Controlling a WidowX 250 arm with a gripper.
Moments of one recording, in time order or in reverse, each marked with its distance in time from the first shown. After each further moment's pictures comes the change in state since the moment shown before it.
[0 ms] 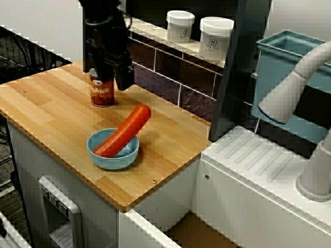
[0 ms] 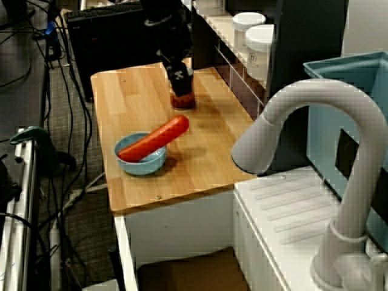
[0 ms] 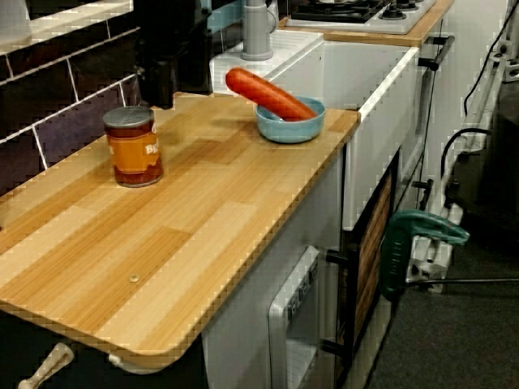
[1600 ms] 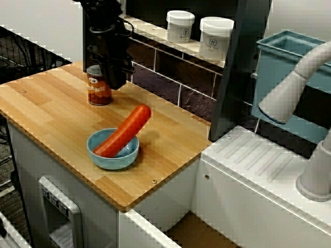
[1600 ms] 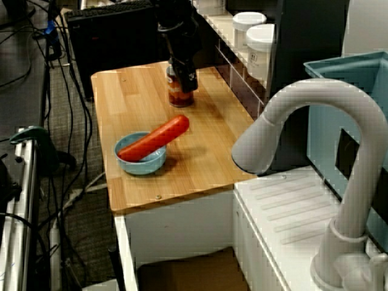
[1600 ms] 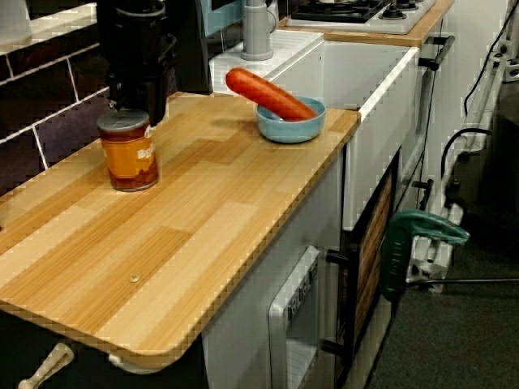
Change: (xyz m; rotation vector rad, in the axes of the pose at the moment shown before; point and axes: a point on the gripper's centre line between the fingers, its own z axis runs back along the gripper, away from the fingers) arm 0.010 0.033 -0.020 0.010 0.004 0.124
